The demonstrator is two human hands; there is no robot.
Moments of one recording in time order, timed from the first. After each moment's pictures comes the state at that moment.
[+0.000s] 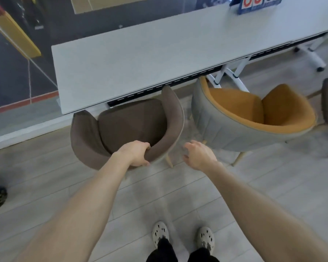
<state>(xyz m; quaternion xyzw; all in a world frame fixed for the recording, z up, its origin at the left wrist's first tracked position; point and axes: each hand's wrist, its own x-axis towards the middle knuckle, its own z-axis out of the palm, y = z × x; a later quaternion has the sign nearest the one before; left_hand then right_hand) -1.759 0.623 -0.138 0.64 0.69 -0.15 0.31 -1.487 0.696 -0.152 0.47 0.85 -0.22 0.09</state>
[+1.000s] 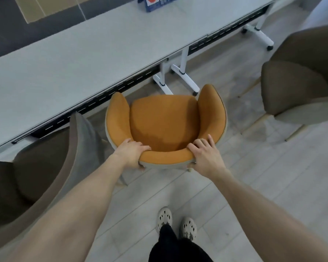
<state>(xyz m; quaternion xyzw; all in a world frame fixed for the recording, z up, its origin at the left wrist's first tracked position) -1.431 0.915 -0.195 0.78 0.54 -0.22 0.21 -1.097 0.923 -0.206 0.49 0.86 -0.11 0.07</state>
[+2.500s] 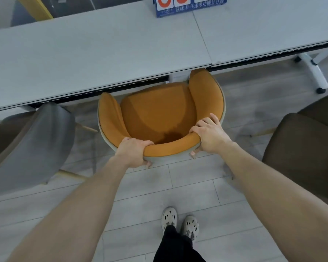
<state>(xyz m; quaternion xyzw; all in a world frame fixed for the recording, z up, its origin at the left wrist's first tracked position) -1.220 1.124 -0.224 0.62 0.74 -0.09 0.24 -0.949 1.334 -0.205 0.26 0.95 -0.12 0.15</state>
